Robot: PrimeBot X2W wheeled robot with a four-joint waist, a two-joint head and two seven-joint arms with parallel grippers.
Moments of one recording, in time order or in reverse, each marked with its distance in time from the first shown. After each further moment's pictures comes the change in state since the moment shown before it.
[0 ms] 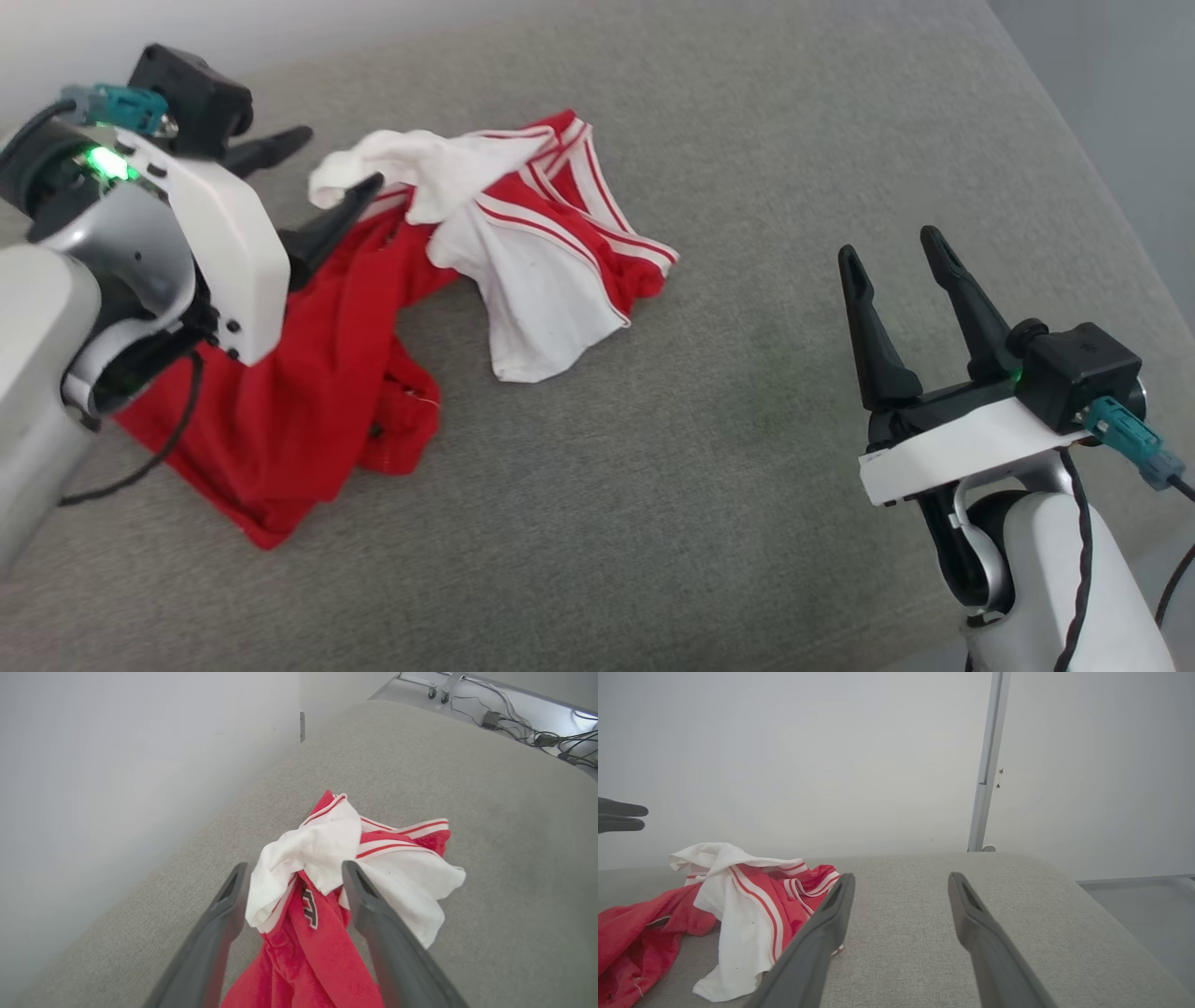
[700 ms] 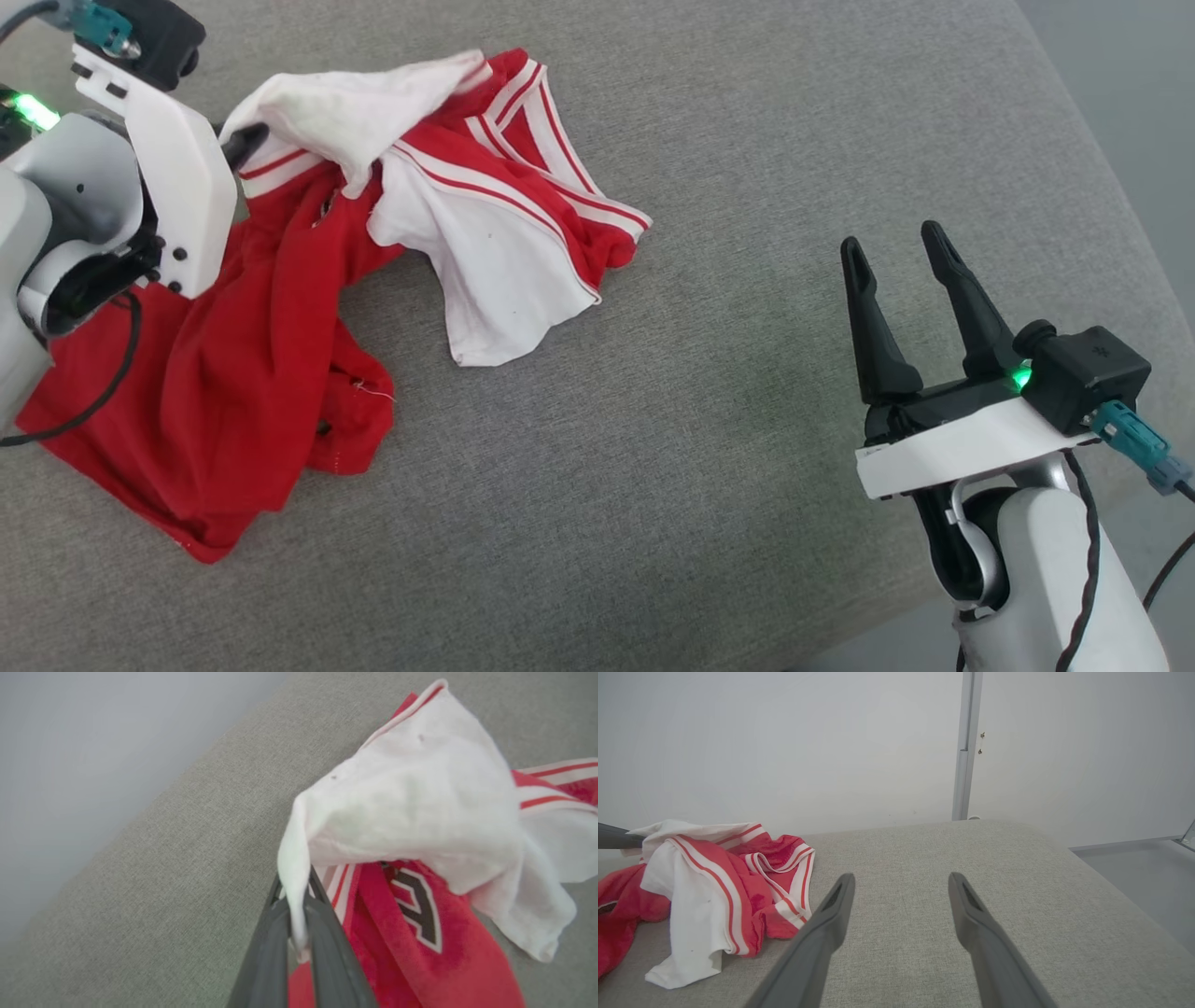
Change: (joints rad) left arm -0.237 0.015 -0.225 0.257 -0.052 0.000 0.073; right arm -0.011 0.009 0.005 0.035 0.058 0.000 -0.063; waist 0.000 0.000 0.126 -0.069
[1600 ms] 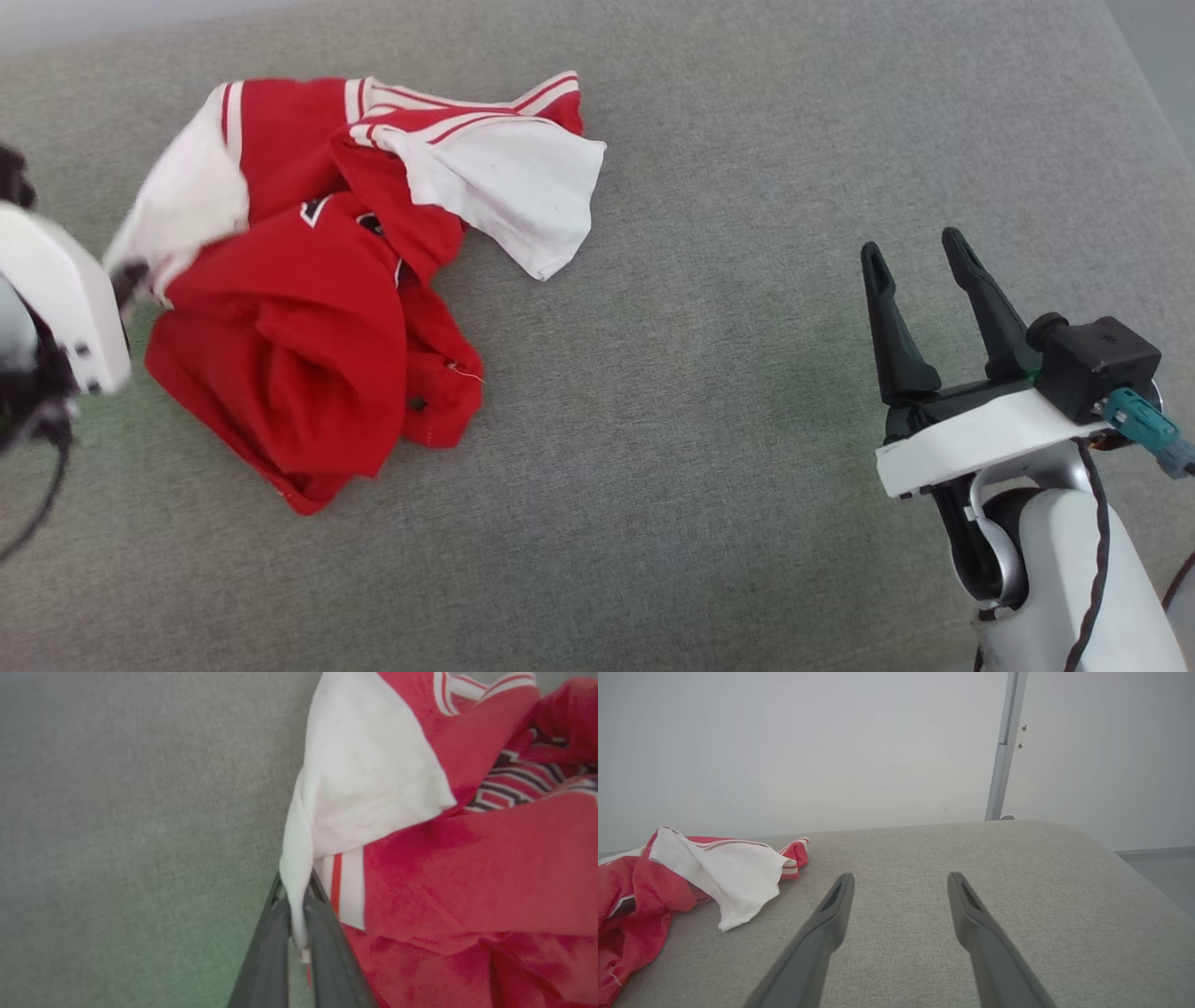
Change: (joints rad) left arm 0.280 0.116 0.132 0.014 -0.297 0.219 -0.027; right arm 0.007 0.001 -0.049 -0.011 -0.040 0.000 0.078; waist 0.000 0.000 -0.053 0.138
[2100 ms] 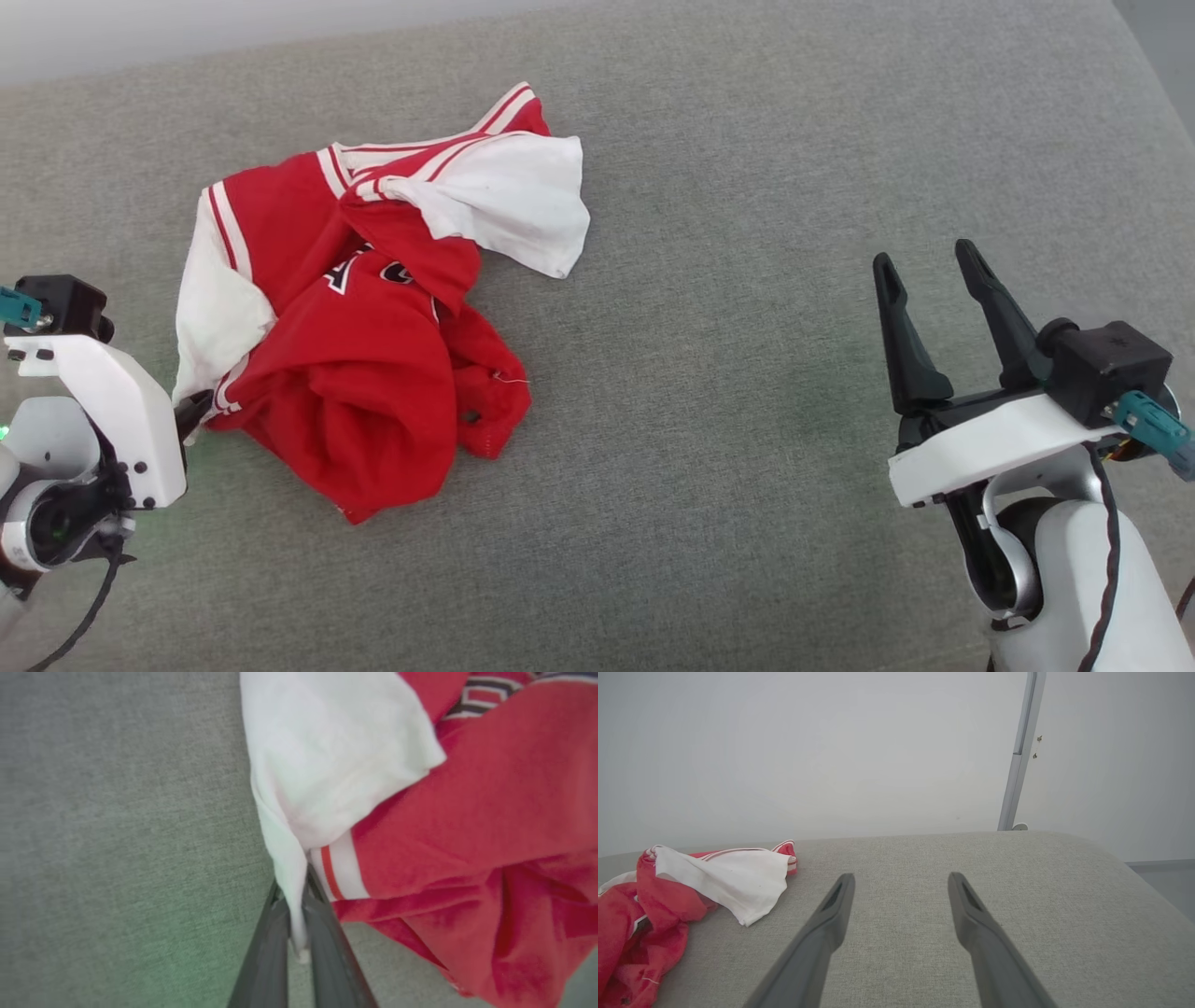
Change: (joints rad) left arm 0.204 0.030 -0.012 -0.145 -0.095 0.052 -0.007; right arm 0.030 0.000 -0.022 -0.051 -0.018 0.000 0.066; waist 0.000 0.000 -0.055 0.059
